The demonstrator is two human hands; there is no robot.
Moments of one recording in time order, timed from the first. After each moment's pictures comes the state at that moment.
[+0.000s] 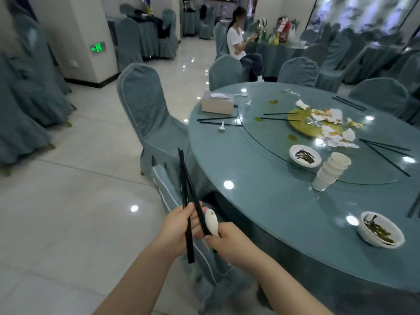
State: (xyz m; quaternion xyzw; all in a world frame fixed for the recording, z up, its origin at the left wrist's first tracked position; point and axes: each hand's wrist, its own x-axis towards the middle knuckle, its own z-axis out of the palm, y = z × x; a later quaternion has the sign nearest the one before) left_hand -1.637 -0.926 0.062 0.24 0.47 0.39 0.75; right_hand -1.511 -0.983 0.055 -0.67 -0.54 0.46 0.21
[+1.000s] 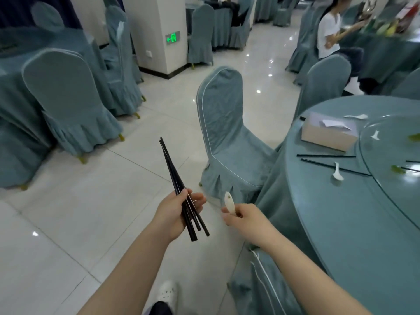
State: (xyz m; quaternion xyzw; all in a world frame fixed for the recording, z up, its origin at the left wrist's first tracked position) left_hand -1.869 -0.570 0.050 0.15 0.52 0.51 0.66; right_hand -1.684 -0.581 0.038 -0.62 -0.61 0.46 0.20
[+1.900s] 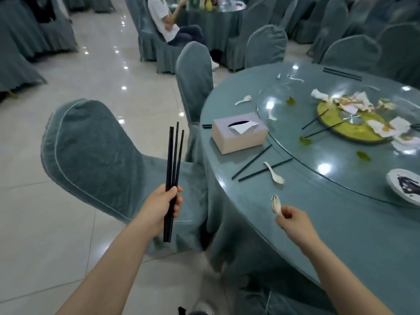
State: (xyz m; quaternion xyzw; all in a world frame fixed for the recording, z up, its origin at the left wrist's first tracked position) left_hand -1.724 -0.201 0.028 0.50 0.45 0.17 0.72; right_hand -1.502 -0.436 -0.020 -0.88 -0.17 0.26 0.36
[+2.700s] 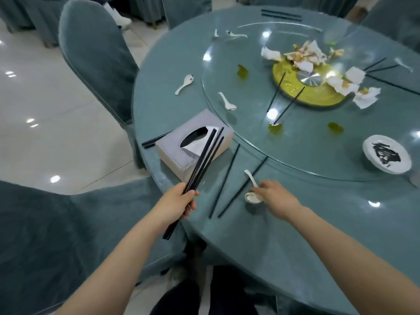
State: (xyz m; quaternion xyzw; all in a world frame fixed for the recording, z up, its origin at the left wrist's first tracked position) left_hand -1.485 -0.084 -0.019 0.72 0.29 -0.13 0.61; right_hand -1.337 -0.336 -0.063 -0.91 -0.33 0.26 -0.02
